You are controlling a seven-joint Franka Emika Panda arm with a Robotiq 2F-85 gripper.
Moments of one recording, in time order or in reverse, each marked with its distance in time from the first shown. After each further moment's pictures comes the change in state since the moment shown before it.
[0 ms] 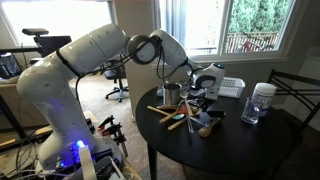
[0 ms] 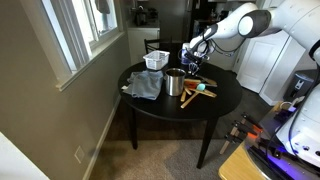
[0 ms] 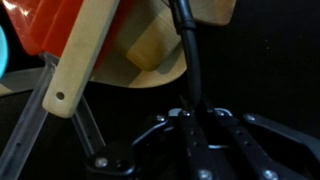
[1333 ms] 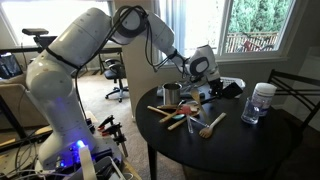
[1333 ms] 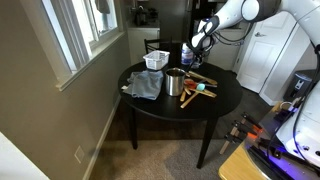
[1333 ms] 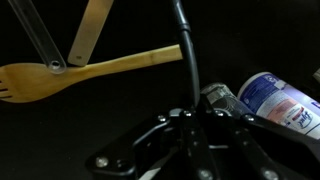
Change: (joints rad) arm 0.267 -0.244 -0.308 -0.340 -0.188 0.436 0.062
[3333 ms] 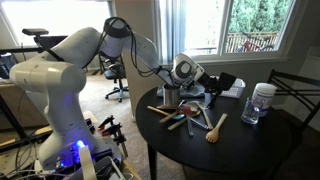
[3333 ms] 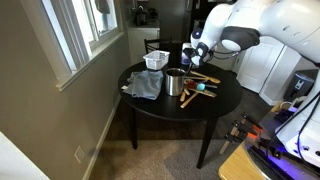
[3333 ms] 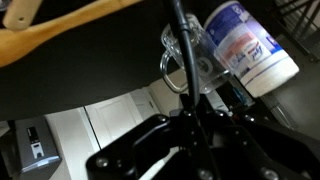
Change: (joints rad) arm 0.576 0.270 -0.603 -0.234 0.032 0.311 0.348
